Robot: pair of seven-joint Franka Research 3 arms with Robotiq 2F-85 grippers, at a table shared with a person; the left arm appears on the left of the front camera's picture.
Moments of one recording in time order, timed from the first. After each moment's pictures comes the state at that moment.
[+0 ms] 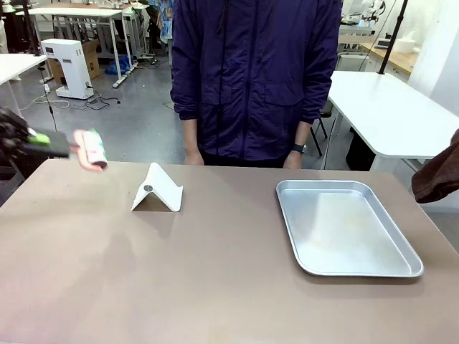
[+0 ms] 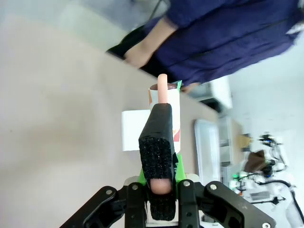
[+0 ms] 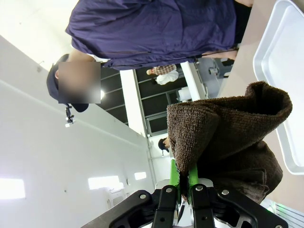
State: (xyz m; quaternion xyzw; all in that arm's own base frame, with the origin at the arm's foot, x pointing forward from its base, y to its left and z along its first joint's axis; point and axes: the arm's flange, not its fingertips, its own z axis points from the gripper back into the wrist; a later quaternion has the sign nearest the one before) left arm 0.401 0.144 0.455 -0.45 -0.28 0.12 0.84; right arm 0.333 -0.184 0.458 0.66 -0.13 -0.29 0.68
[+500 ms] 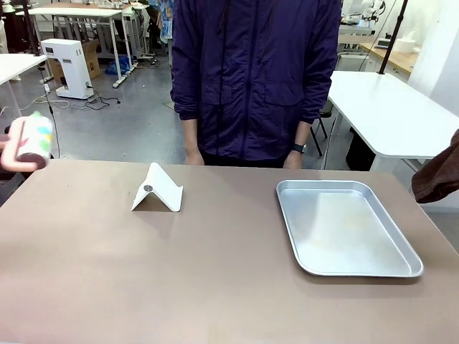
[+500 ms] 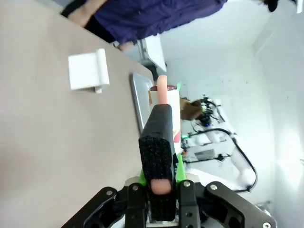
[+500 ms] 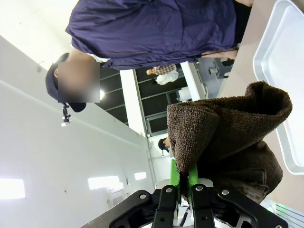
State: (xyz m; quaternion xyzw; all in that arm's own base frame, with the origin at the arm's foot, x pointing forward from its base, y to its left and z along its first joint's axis) left arm 0.283 0.224 0.459 -0.60 -0.20 0.06 0.77; right arm 0.333 -0.184 0.458 0.66 -0.13 -0.29 0.68
